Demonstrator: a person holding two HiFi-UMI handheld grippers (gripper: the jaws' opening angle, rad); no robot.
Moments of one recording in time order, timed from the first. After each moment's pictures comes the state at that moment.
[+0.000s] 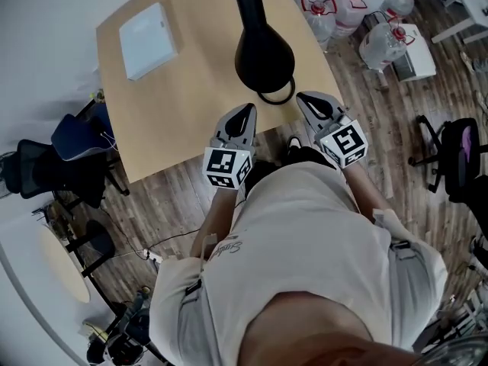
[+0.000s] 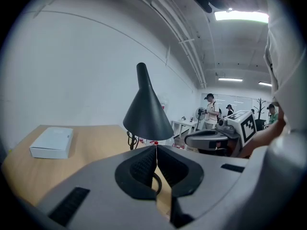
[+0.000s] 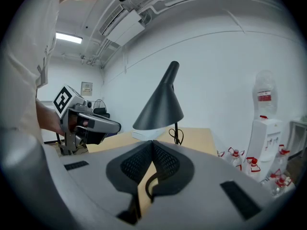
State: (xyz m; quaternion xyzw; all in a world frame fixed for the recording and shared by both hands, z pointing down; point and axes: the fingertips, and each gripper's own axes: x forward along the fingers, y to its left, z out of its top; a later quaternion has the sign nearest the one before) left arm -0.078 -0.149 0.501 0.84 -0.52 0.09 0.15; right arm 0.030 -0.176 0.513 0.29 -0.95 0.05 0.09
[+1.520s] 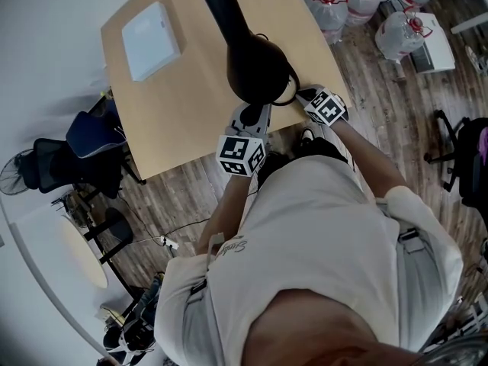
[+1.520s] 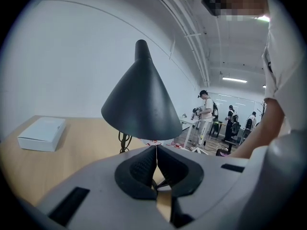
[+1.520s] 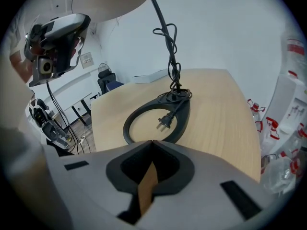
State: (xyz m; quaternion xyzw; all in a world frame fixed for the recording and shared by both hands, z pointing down) left arm -0.040 -0.208 0.541 0.83 -0.52 0.10 0.19; right arm 0.017 -0.230 0.766 0.16 -0.91 0.19 0.35
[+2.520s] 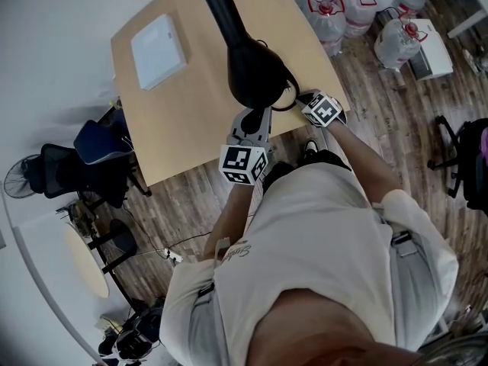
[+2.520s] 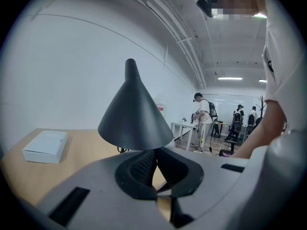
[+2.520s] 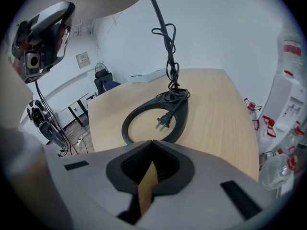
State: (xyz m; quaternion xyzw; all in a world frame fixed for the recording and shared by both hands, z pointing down) left arm -0.028 -0.183 0.507 0.84 -0.53 0.09 0.13; right arm 0.020 -0.227 0.767 0.18 -0.90 0.19 0.35
